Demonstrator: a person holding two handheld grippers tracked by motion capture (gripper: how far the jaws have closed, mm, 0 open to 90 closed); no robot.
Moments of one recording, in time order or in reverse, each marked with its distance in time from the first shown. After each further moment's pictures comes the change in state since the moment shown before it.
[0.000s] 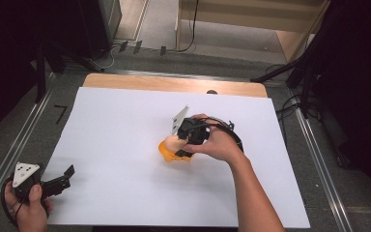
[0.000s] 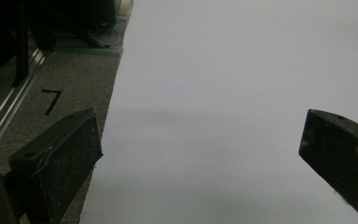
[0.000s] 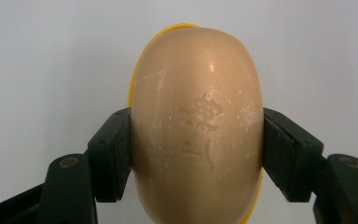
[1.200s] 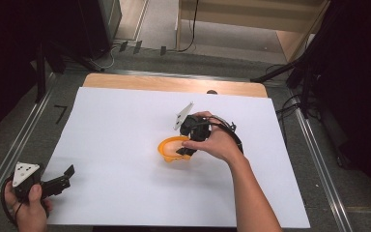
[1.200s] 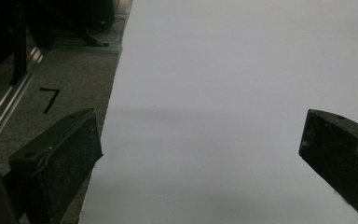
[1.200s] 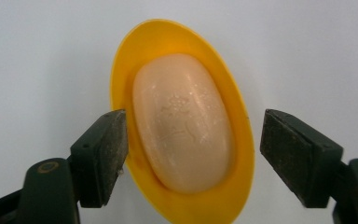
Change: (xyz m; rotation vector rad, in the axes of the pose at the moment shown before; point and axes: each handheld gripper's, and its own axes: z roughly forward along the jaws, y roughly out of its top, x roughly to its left) left arm 0.000 0.000 0.000 0.006 -0.003 -0.005; right arm -0.005 -0.009 -0.005 -0.041 -0.060 0.098
